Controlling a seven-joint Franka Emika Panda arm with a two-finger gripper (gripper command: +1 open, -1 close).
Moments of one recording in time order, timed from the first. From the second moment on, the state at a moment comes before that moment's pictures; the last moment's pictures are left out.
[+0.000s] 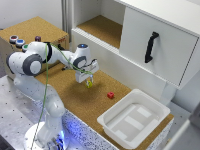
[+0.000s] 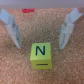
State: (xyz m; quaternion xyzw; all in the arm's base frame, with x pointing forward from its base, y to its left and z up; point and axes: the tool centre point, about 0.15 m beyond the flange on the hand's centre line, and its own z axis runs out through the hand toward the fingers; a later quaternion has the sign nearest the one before) arm 0.381 0.020 0.238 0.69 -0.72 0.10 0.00
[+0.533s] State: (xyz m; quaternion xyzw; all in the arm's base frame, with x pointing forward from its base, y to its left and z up) arm 0.393 0.041 0.268 0.91 -0.41 0.11 0.00
